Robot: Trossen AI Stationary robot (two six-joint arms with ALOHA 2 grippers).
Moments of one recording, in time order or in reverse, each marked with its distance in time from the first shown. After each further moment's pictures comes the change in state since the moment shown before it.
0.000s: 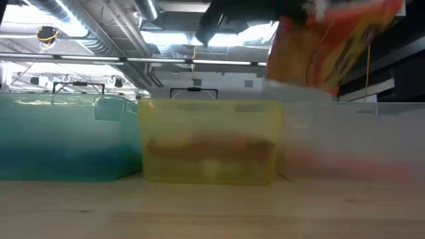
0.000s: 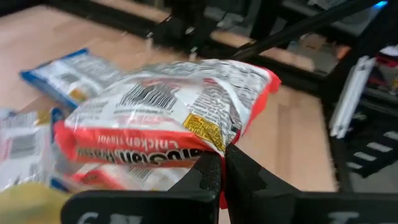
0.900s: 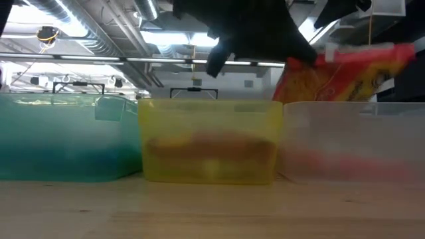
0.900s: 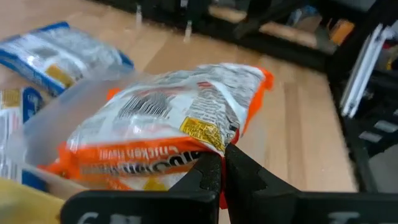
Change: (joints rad) left arm 0.038 0.067 -0.035 0.092 0.104 0.035; right arm 0.000 0.000 0.000 -0.018 -0.020 0.003
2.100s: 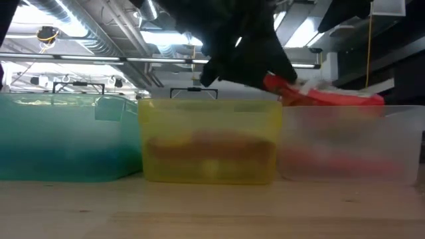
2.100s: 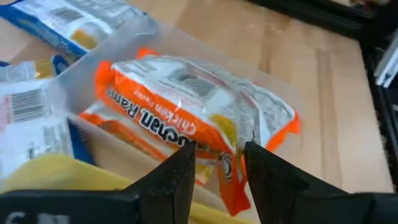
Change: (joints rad) left arm 0.097 -0.054 0.000 -0.208 0.164 -0.026; right arm 0.001 0.019 0.000 0.016 -0.254 0.035
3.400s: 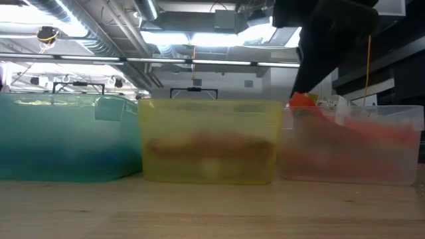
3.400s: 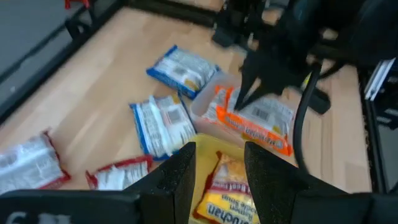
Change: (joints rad) left arm -0.026 -0.572 0.001 -0.603 -0.162 0.047; right arm 0.084 0.573 -0.001 0.351 -0.230 -0.093
